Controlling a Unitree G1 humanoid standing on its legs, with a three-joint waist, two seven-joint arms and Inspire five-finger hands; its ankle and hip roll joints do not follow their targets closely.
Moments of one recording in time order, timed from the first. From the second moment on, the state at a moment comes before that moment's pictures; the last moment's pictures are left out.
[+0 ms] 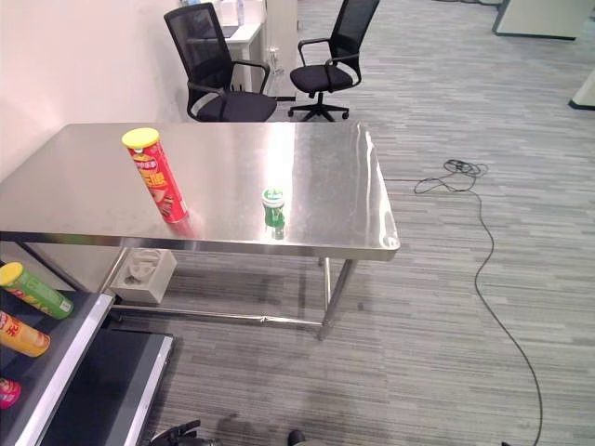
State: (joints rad) left arm -0.03 0.10 -0.10 1.33 -0.27 -0.08 -0.08; right arm 0.45 -0.40 -0.43 0.64 0.14 -0.01 -0.16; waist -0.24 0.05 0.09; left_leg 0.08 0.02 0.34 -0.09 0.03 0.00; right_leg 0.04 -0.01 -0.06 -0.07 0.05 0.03
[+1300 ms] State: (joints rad) left arm -0.01 0.13 -0.18 1.26 -0.23 -0.08 -0.08; right arm -0.06 -0.78 -0.19 0.19 0.44 -0.16 -0.07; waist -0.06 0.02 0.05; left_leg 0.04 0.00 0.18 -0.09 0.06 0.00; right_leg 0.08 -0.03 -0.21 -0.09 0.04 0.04
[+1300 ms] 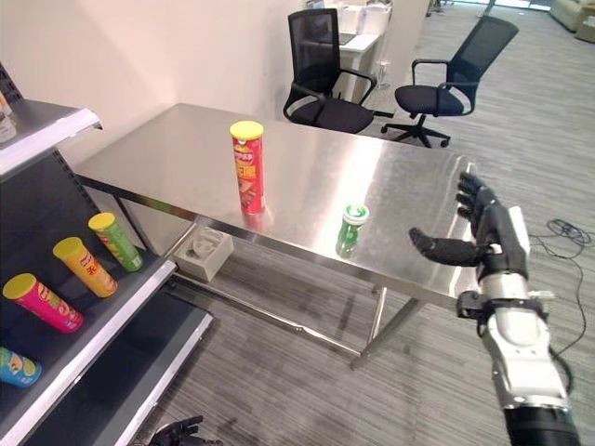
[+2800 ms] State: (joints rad) left arm 0.03 0.10 -0.19 1.23 -0.12 -0.10 -0.06; right arm 0.16 -0.69 -0.21 -0.23 0.24 -0.16 0.01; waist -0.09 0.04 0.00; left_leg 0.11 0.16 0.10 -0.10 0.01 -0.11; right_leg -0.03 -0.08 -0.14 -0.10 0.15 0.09
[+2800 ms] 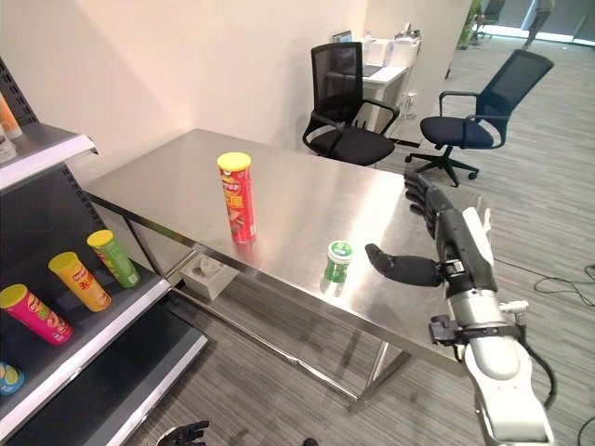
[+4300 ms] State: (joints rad) left arm 0.03 0.10 -0.24 1.16 -0.12 -0.10 -0.05; right arm -0.01 -0.68 -0.01 0.15 0.20 -0.10 -0.06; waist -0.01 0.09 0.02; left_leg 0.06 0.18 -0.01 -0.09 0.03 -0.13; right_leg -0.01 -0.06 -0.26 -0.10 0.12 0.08
